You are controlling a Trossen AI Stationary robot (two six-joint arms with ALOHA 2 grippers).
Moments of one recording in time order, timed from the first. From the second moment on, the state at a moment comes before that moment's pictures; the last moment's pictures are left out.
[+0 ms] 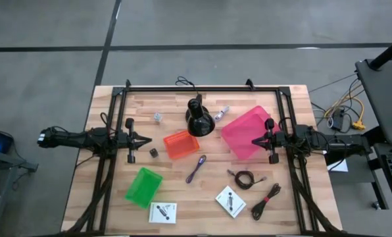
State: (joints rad) left arm -0.14 0.06 0.04 -0.02 -0.22 0.16; right arm -0.02 0.05 0.02 -0.01 -0.06 -0.08
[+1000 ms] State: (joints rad) left arm -0.14 0.06 0.03 0.04 -0.22 0.16; right arm -0.02 0.05 0.02 0.12 -0.05 -0.11
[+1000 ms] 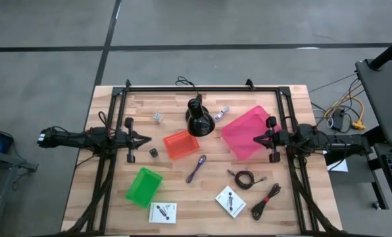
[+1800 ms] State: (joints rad) left arm -0.14 0.07 0.06 0.20 -0.22 0.24; right arm -0.02 0.07 0.02 0.43 0.09 -0.18
